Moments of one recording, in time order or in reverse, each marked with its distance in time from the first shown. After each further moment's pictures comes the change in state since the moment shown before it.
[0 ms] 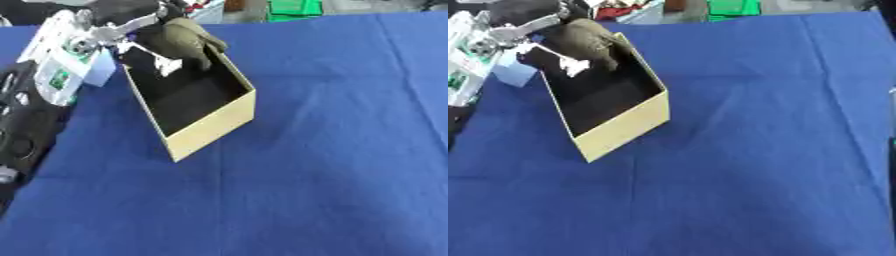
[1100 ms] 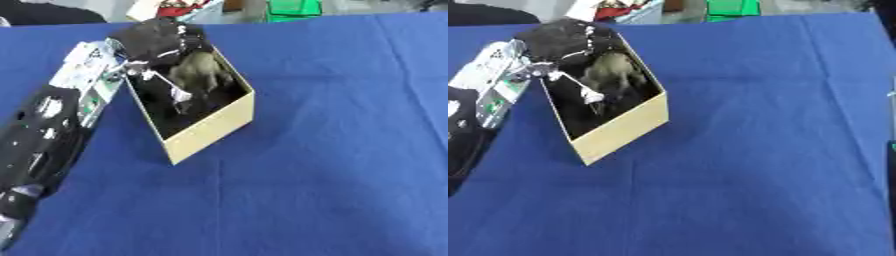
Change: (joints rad) left arm 0.020 -0.041 -0.031 0.040 -0.322 0.036 0.100; right arm 0.000 0.003 0.000 0.000 -0.004 0.001 -0.001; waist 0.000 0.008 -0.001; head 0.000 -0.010
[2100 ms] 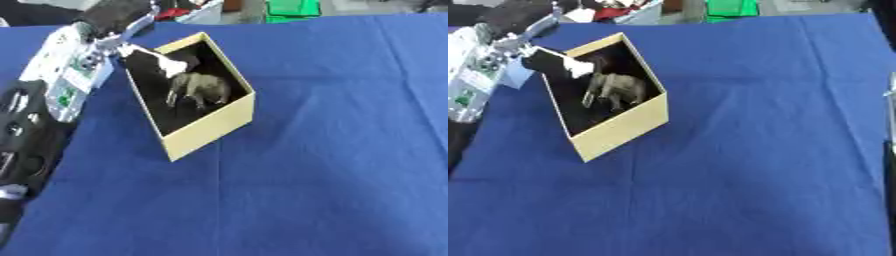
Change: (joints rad) left arm 0.021 0.047 0.119 -0.148 0.321 0.156 0.038; right arm 0.001 0.000 -0.006 0.000 -0.005 0.000 -0.001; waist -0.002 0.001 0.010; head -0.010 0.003
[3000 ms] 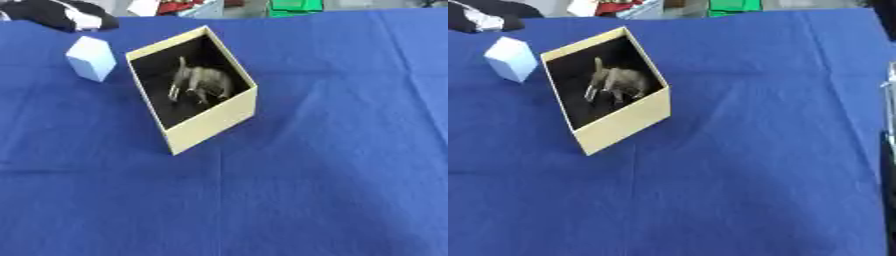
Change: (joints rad) left arm 0.028 0.240 0.085 0.074 0.012 0.007 -0.063; right arm 0.000 0.000 0.000 0.000 0.008 0.000 0.001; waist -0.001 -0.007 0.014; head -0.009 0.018
